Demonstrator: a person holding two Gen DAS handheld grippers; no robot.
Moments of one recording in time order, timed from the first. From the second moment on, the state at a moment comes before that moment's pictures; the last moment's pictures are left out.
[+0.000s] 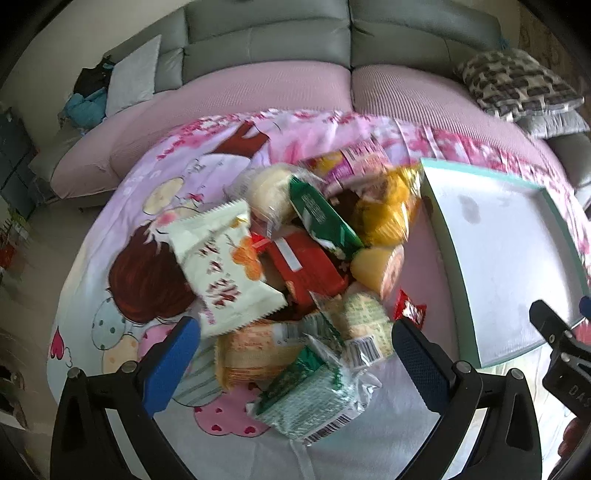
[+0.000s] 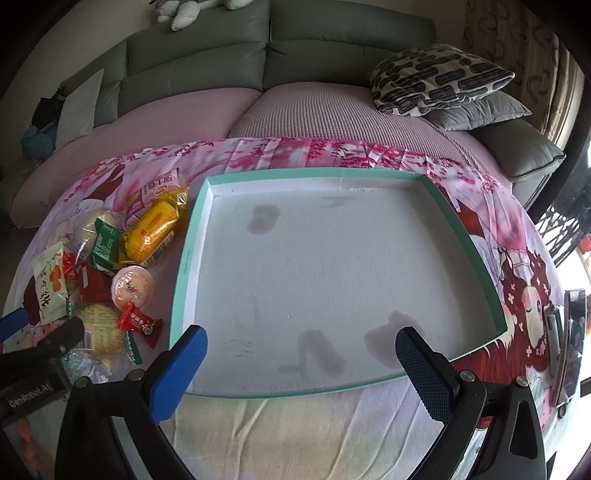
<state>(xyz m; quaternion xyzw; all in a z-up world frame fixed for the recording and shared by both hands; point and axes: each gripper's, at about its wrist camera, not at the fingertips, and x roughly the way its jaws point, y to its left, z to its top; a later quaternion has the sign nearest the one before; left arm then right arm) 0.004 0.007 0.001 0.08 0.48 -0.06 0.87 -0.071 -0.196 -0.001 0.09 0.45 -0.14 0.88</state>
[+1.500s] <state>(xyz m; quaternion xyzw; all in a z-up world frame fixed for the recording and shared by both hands) -0.009 0.038 -0.051 -0.03 0.59 -0.09 0.80 -0.061 -0.136 -0.002 0.07 0.43 -0.05 0.90</state>
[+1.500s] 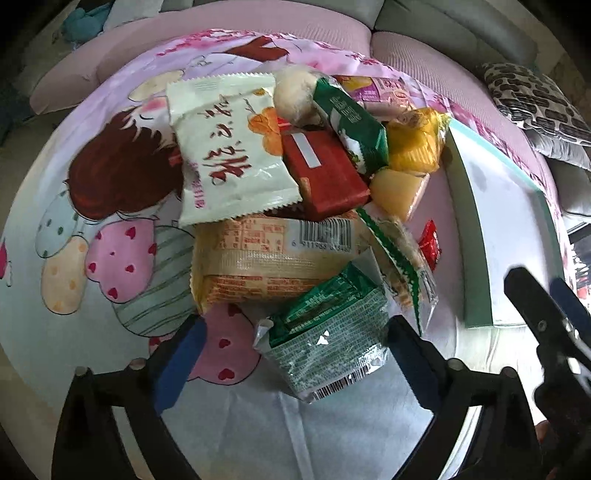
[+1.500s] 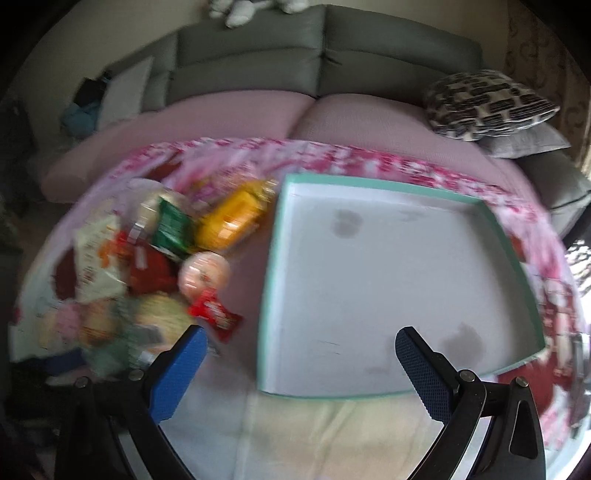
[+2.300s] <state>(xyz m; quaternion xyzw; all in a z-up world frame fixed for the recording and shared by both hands) -0.007 0.080 -0.036 -0.10 0.56 -0.10 0.82 -0.040 -0.102 -0.009 0.15 0.41 0.10 0.89</state>
